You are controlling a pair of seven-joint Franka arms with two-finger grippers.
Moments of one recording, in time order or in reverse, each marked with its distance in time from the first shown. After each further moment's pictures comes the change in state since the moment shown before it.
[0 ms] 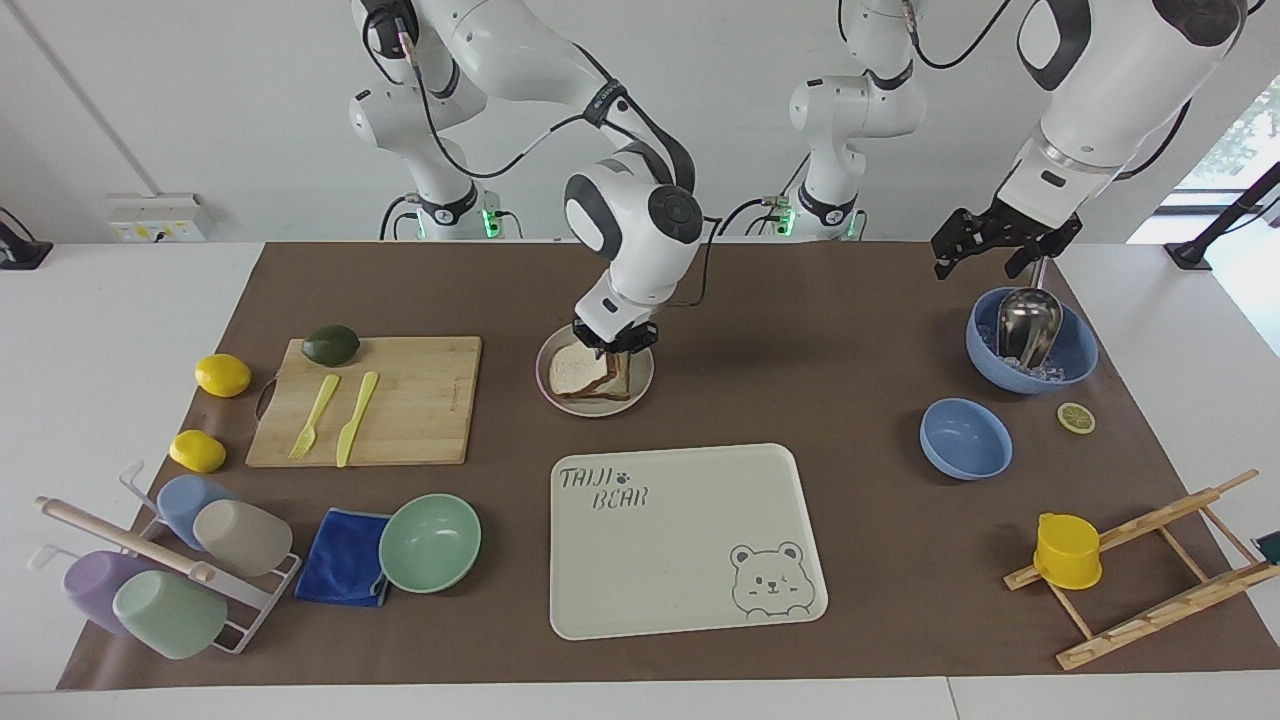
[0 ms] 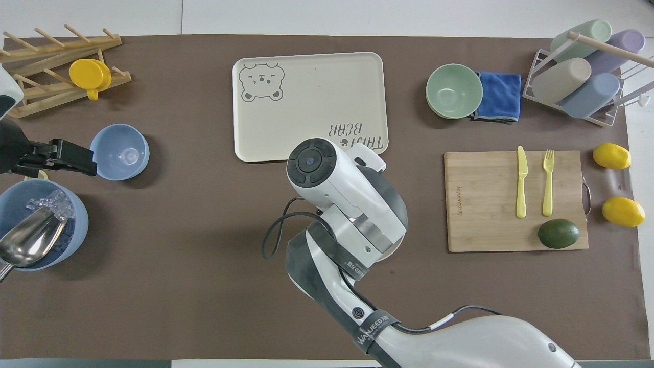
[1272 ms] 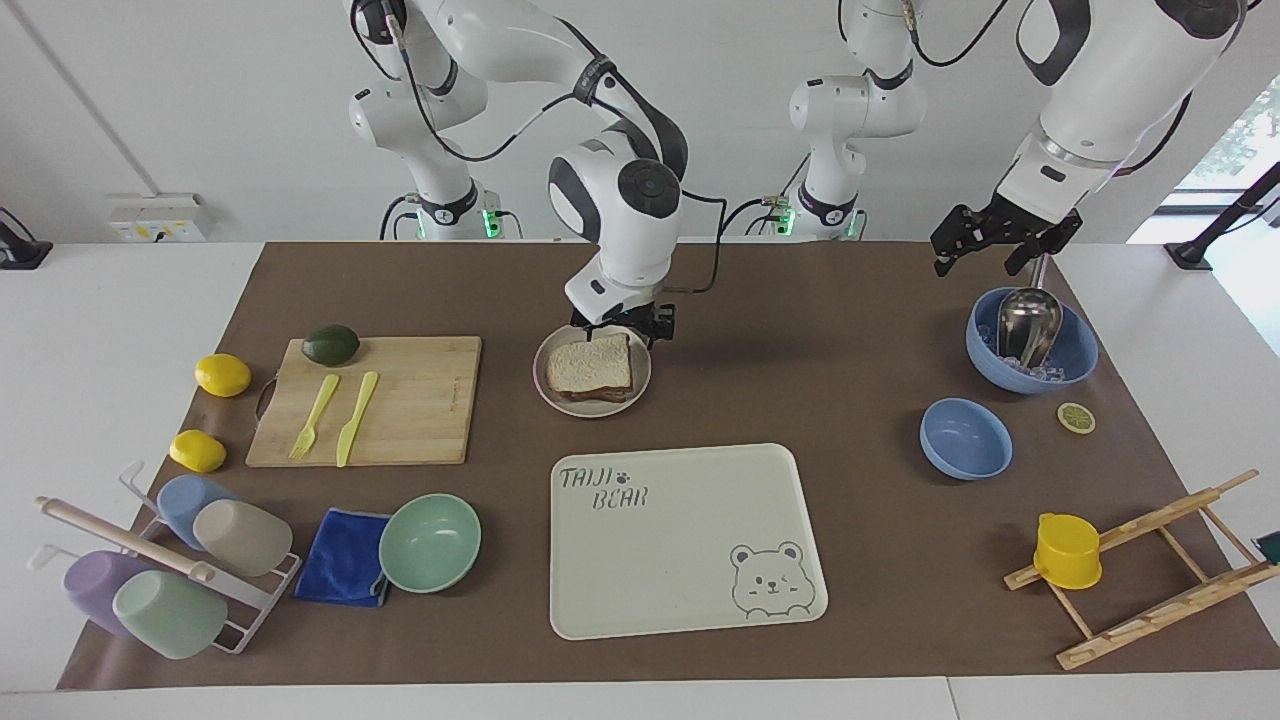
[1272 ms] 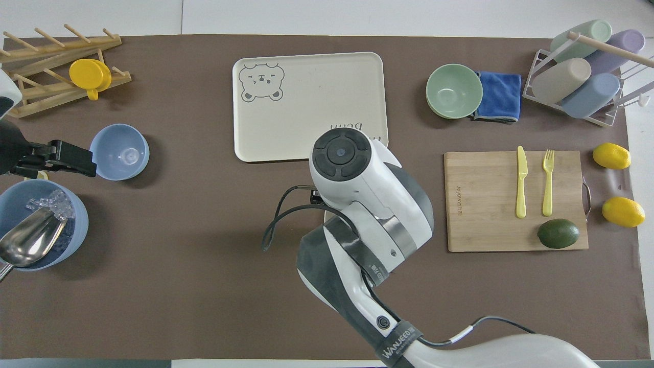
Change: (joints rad) left arm 0.001 -0.009 -0.004 -0.006 0.000 0.002 0.000; right arm -0.050 -0.098 0.003 -0.017 0.104 0.029 0.042
